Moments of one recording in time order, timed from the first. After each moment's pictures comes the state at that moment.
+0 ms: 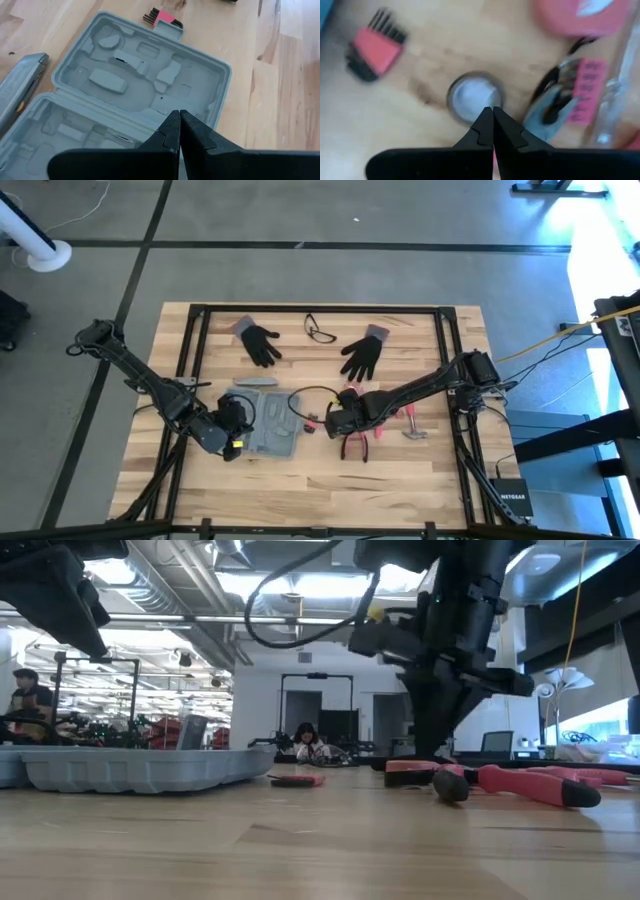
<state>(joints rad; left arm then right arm) -0.65 1.11 0.66 -0.54 -0.50 -0.84 0.25 1.90 1.28 -0.76 0.20 1.37</state>
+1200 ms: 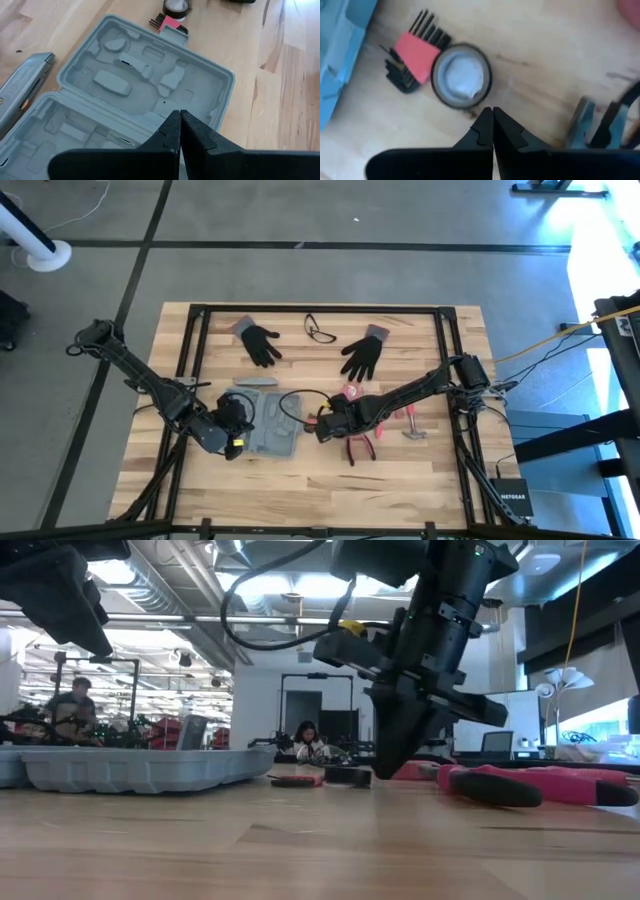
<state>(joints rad) -0.65 1.11 0.66 -0.54 -0.53 -0.88 0.25 1.98 1.29 -0.57 0.17 1.38</state>
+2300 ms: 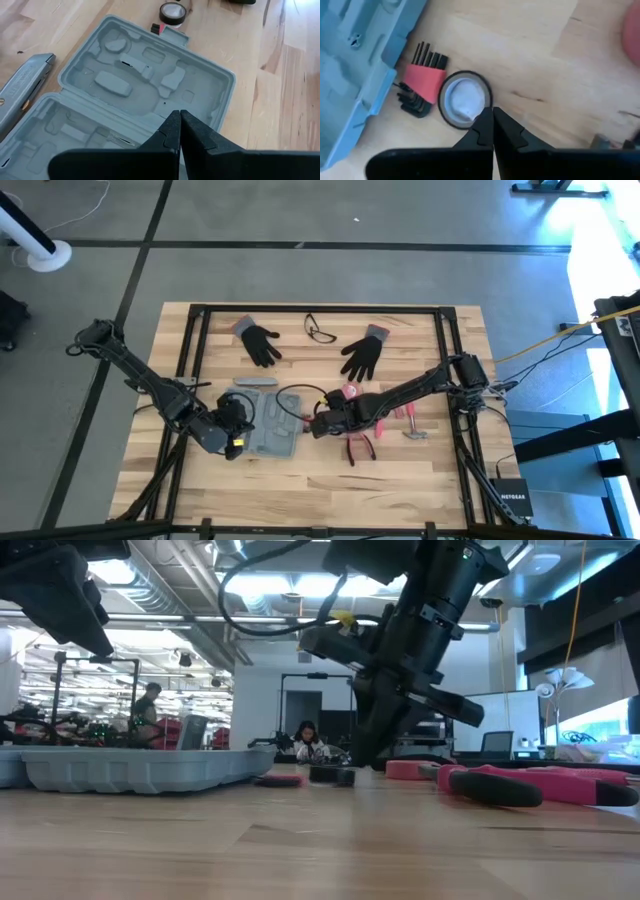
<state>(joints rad) -0.65 1.11 0.66 -0.54 -0.53 -0.88 0.24 1.99 1.30 -0.51 0.25 1.36</state>
